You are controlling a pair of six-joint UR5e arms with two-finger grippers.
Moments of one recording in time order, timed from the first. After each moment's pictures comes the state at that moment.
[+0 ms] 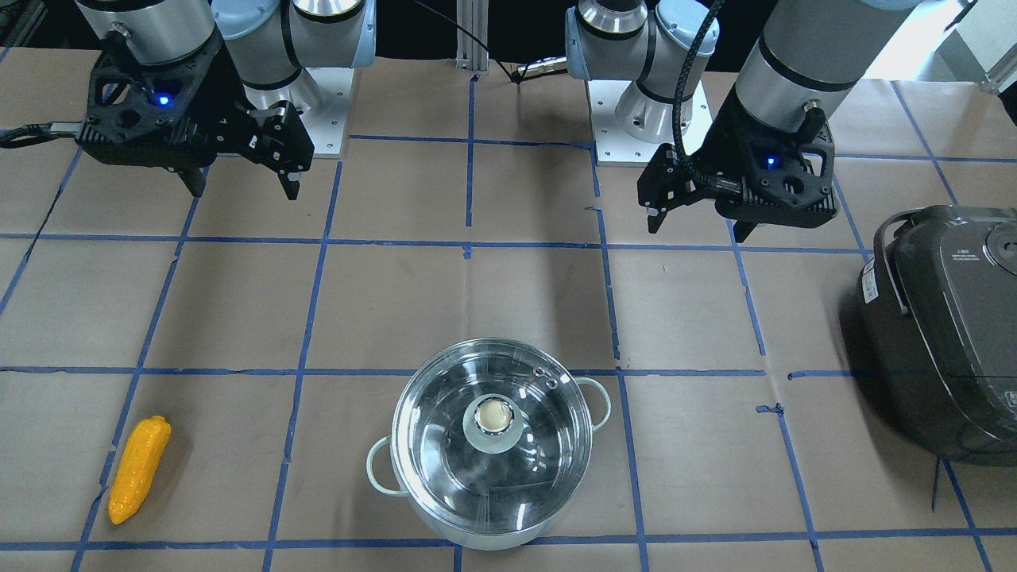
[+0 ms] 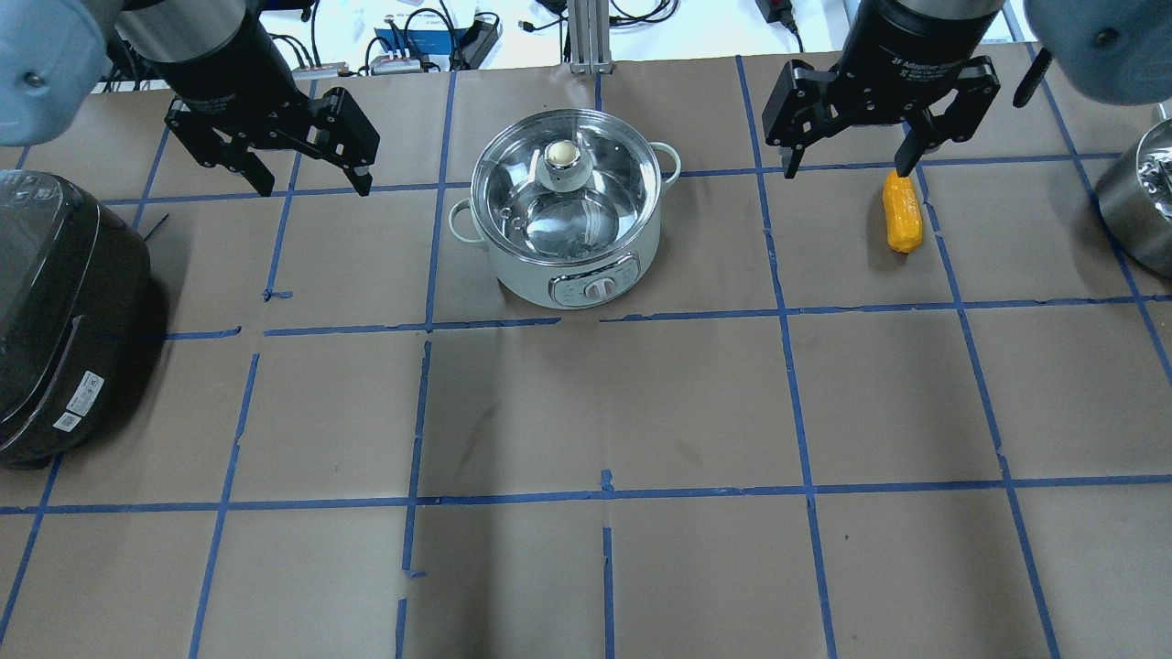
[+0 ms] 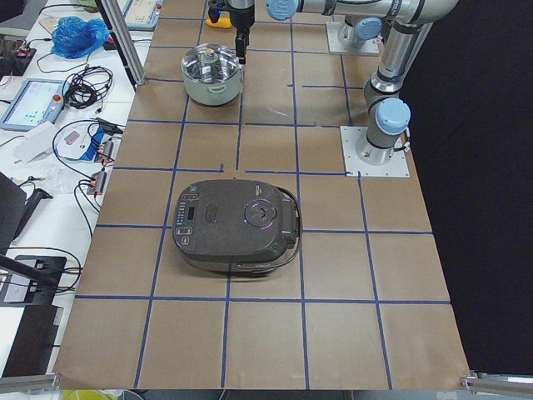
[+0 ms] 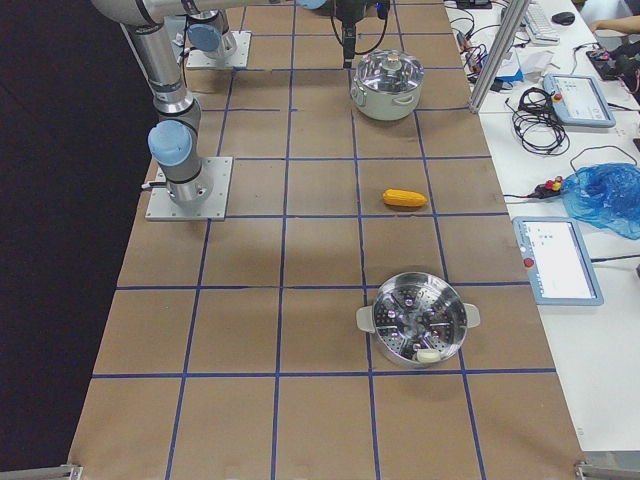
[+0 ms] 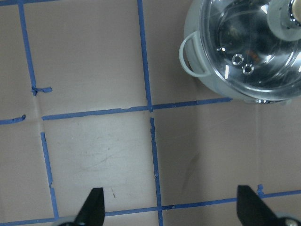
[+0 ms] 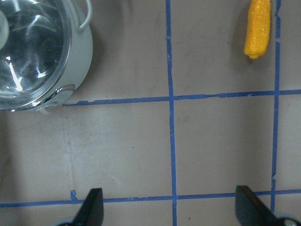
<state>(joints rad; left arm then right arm) -1.57 -1.68 -1.43 -1.60 1.53 0.07 1.59 -1.52 1.42 -1.50 -1.55 0.08</state>
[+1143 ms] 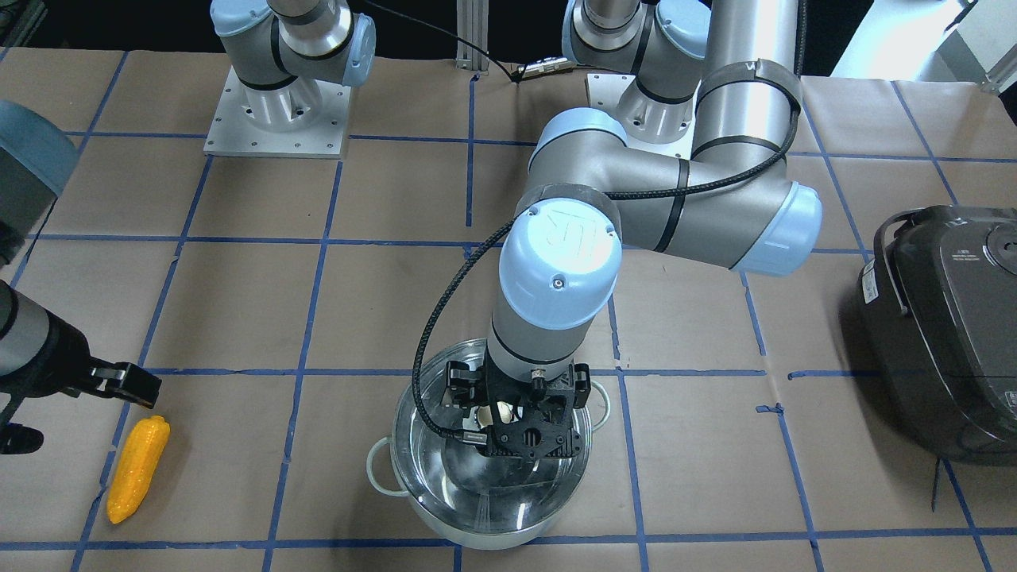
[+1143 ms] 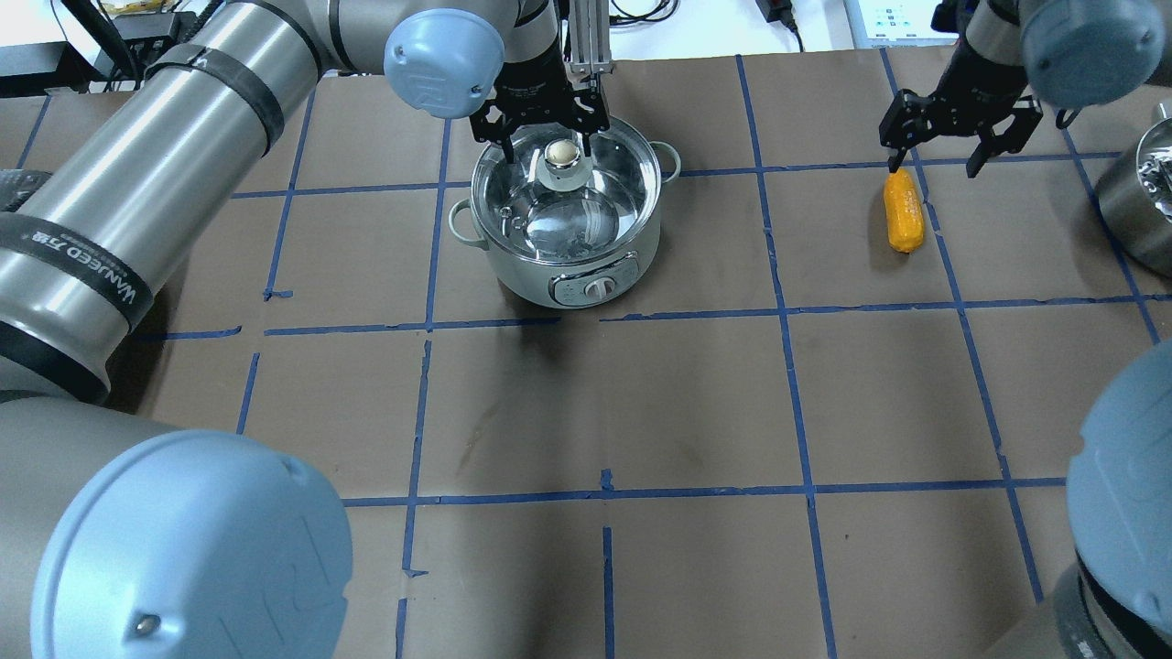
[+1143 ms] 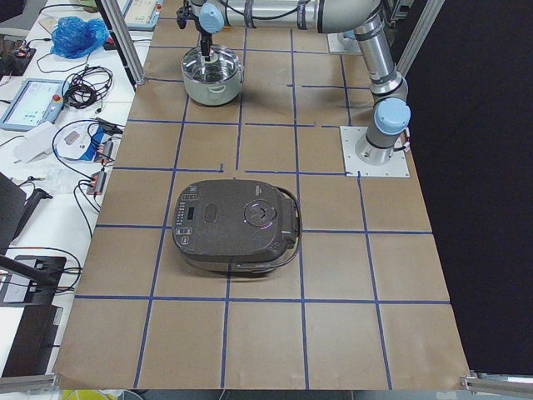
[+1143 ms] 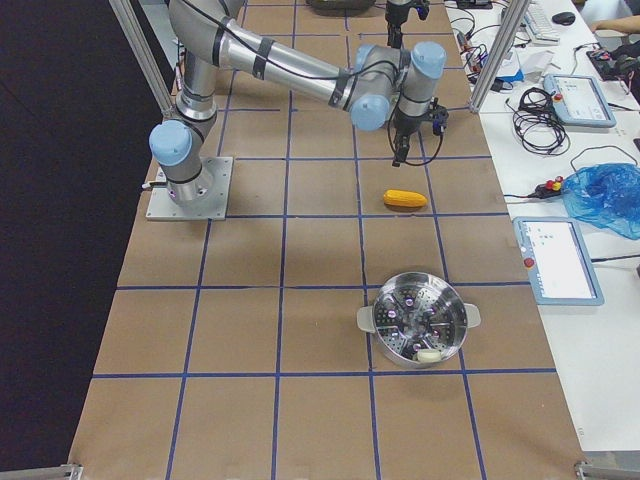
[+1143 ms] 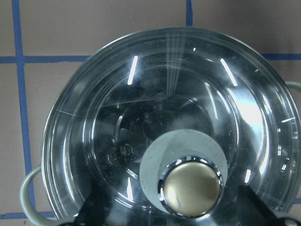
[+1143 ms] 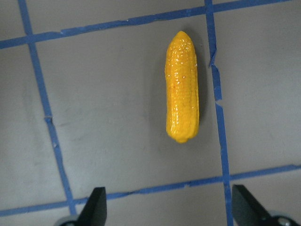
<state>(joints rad) -1.82 -2.17 -1.14 -1.36 1.52 -0.26 1.33 -1.14 1.49 -1.90 -1.59 -0.10</state>
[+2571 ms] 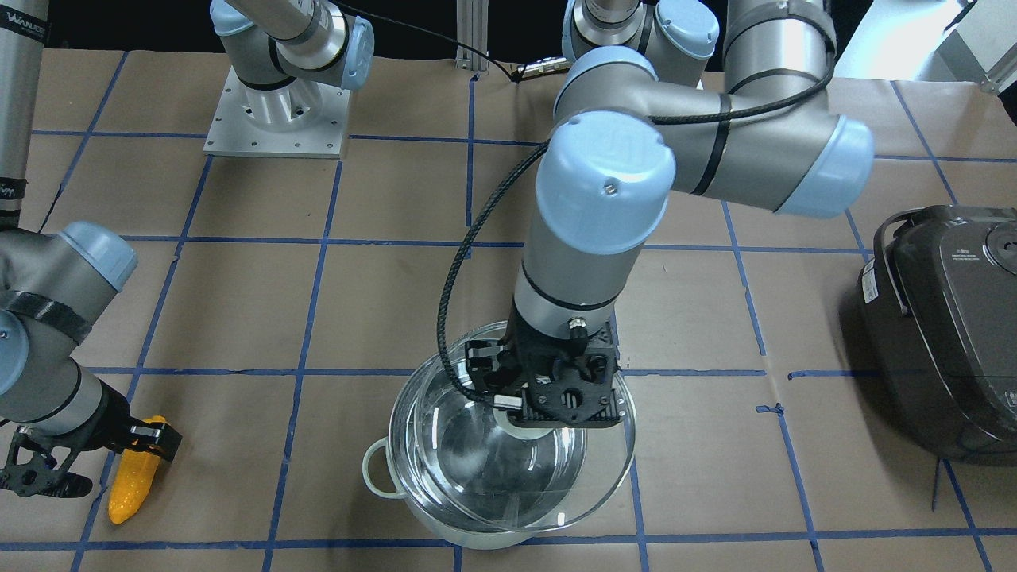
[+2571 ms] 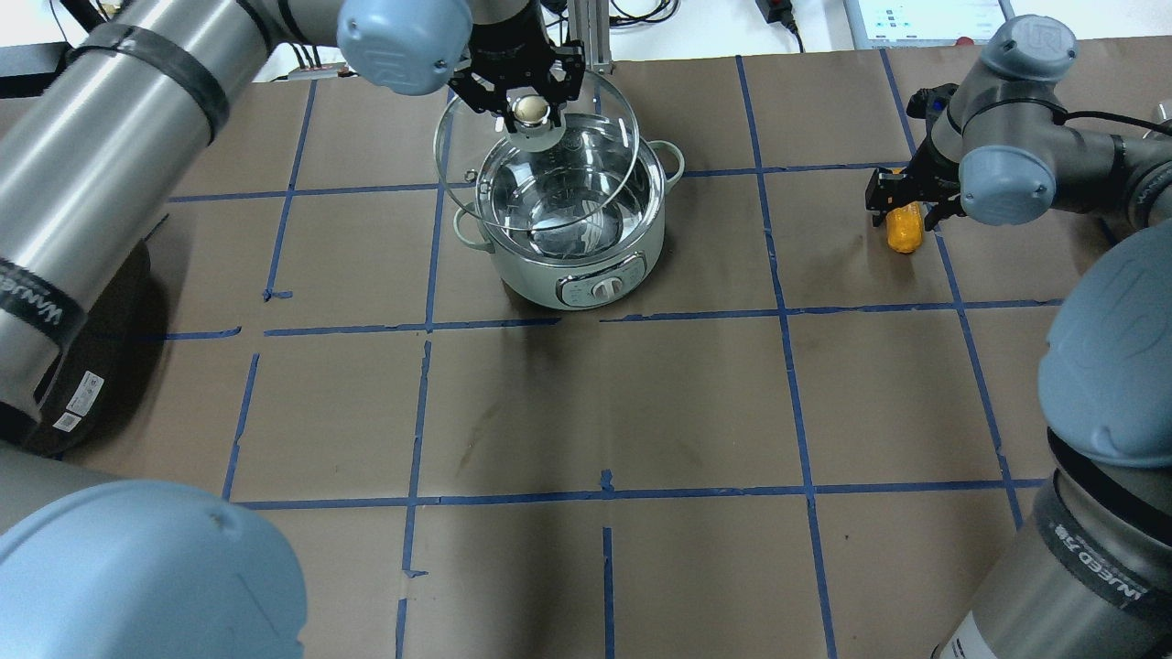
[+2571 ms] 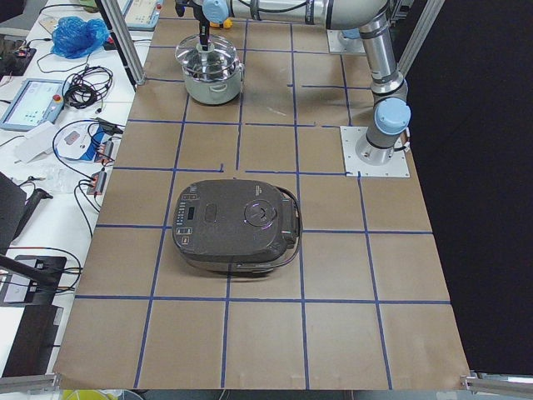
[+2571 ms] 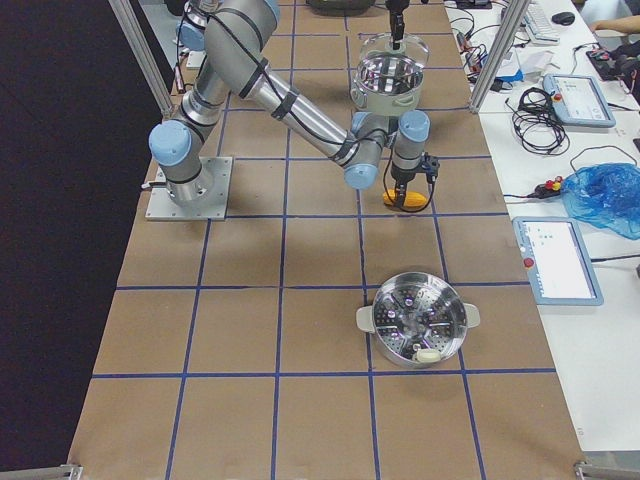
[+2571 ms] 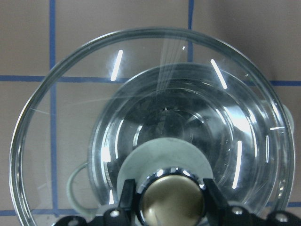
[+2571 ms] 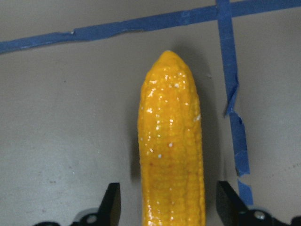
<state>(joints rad) -1.77 -2.06 -1.15 -1.37 1.53 -0.23 1.29 -0.98 1.61 -2.25 -1.55 -0.13</state>
